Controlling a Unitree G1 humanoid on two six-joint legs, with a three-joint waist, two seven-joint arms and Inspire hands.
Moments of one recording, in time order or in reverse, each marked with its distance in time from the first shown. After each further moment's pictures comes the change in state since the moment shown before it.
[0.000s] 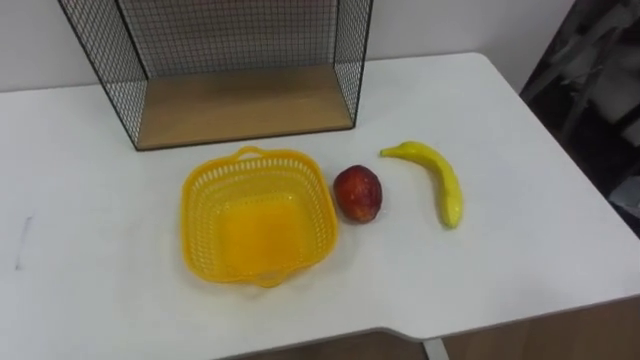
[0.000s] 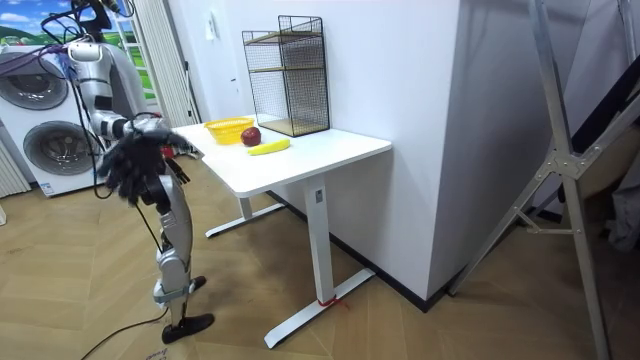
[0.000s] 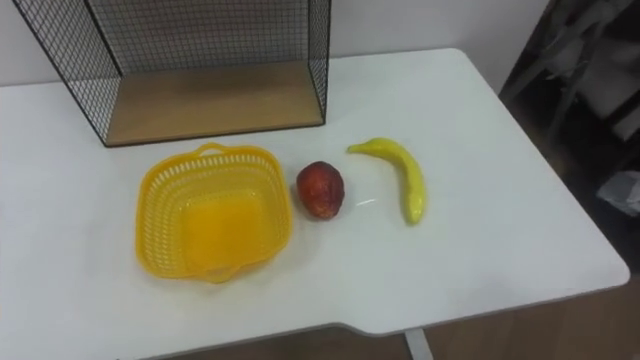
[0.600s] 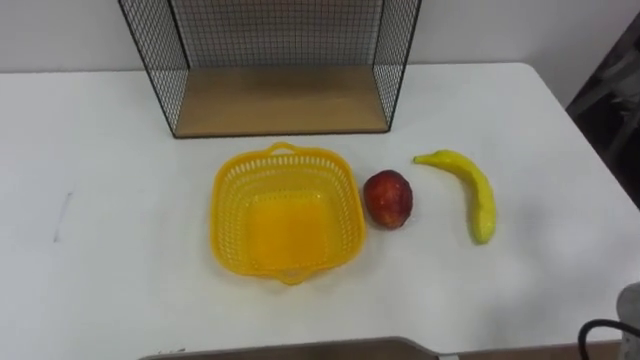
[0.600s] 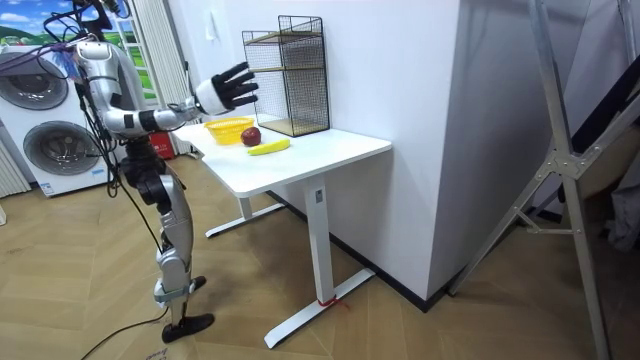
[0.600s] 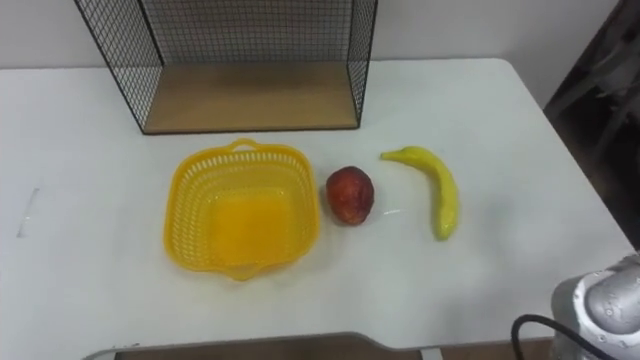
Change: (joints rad) left arm -0.016 0.000 -0.140 0.045 0.003 -0.035 -0.037; right arm -0.031 -0.021 0.385 -0.156 -0.254 -0.016 0.349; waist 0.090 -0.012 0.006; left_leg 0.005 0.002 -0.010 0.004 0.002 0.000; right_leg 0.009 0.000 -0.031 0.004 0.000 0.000
